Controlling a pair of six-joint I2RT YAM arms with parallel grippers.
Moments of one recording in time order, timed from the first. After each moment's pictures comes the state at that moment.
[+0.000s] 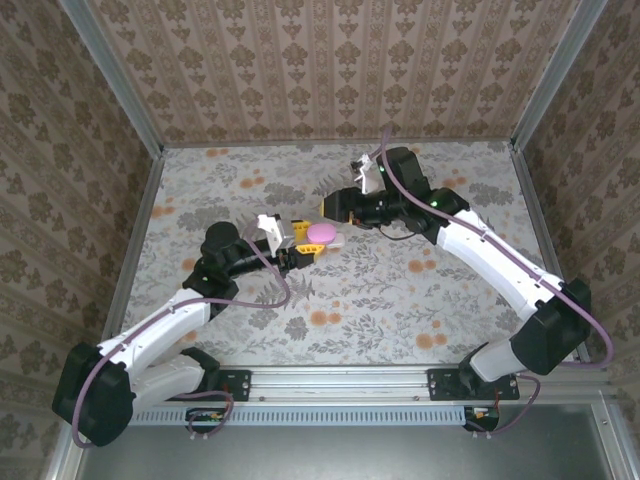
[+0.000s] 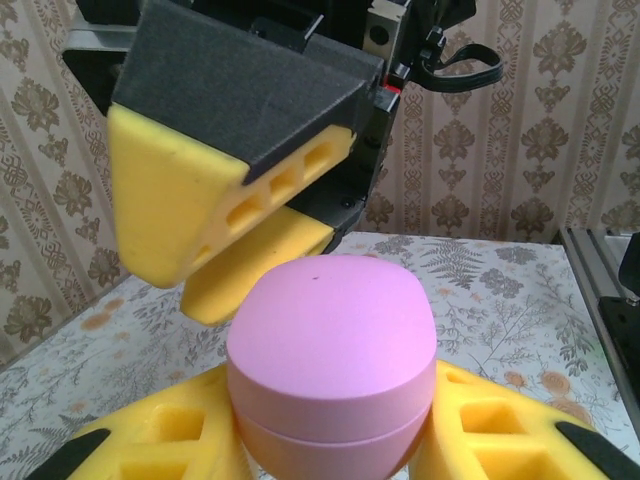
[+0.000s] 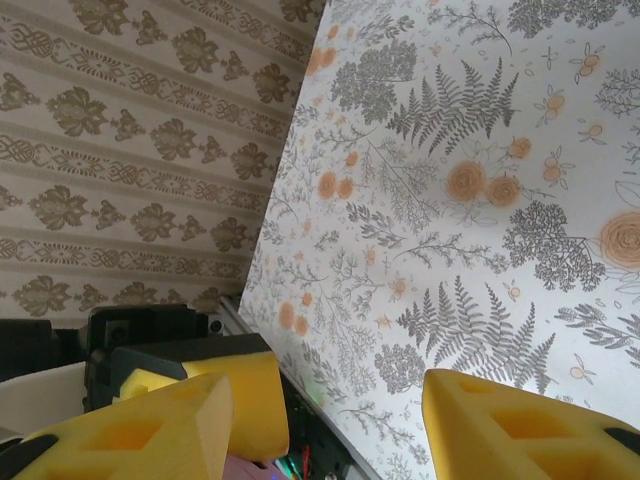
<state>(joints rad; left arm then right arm) -0.60 1.04 0.56 0.47 0.73 0.10 0.56 1.46 1.37 -0.52 -0.54 0.71</state>
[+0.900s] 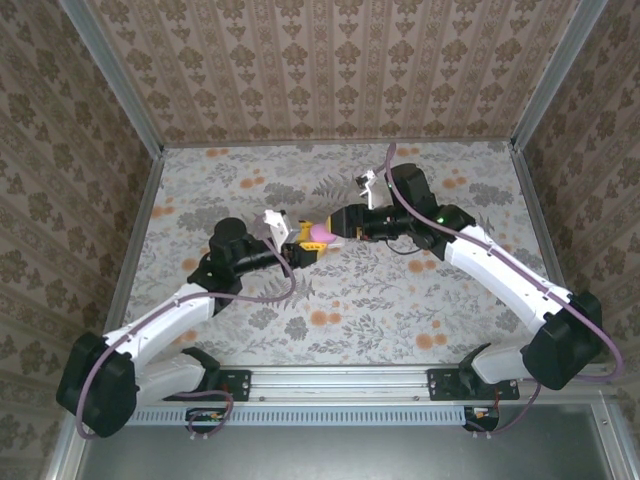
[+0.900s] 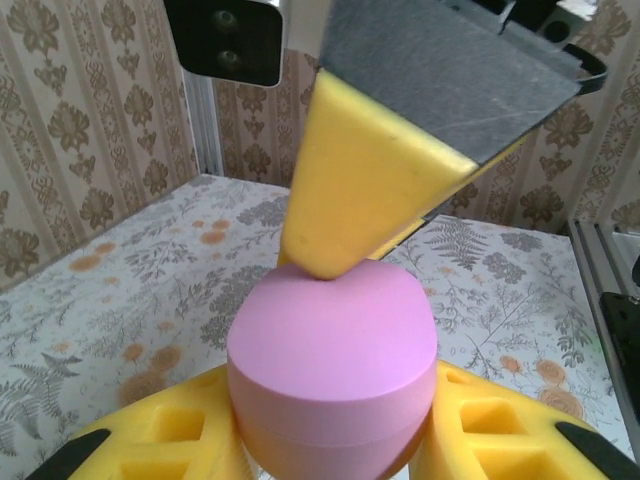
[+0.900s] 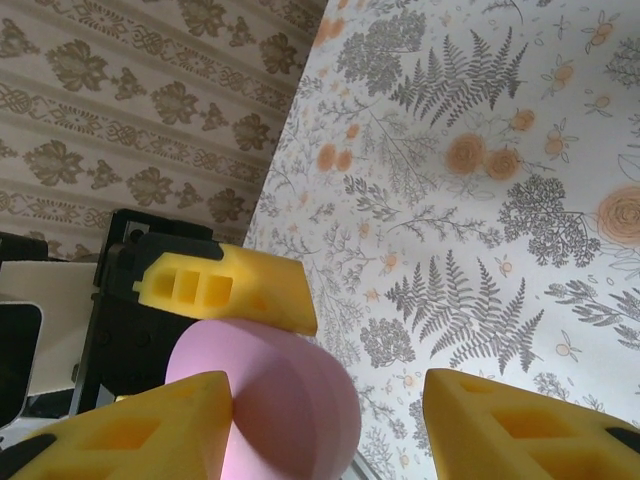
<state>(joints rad) -0.61 1.10 0.59 0.39 0.68 0.06 0.55 1.37 1.19 -0.43 -0.58 0.65</state>
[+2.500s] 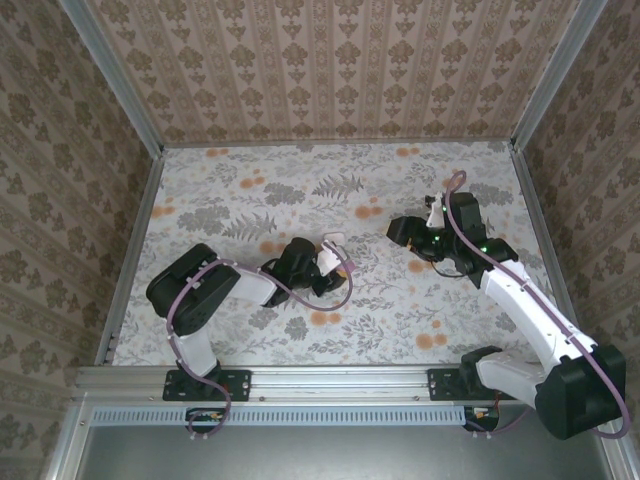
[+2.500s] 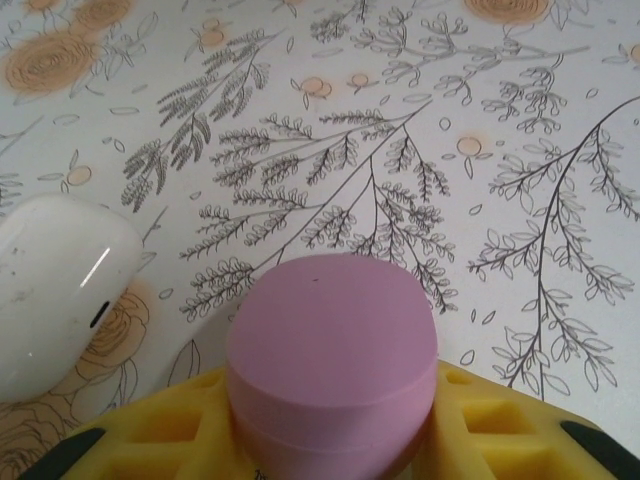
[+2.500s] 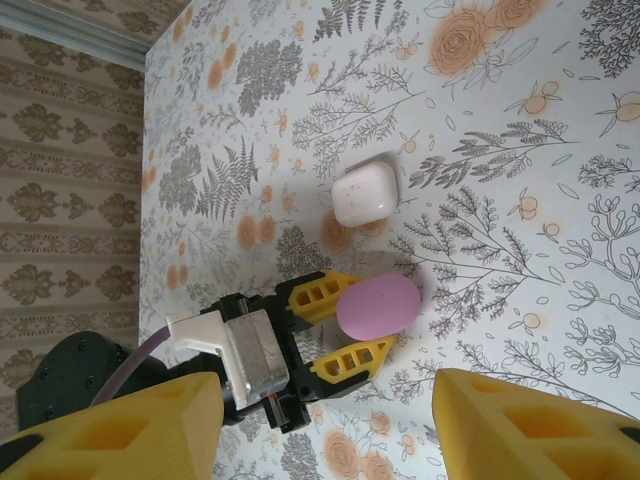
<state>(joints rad) -0.80 1.79 0.63 0.54 0.25 0.23 0.25 1.10 0.84 -0.43 -0.42 0.75</state>
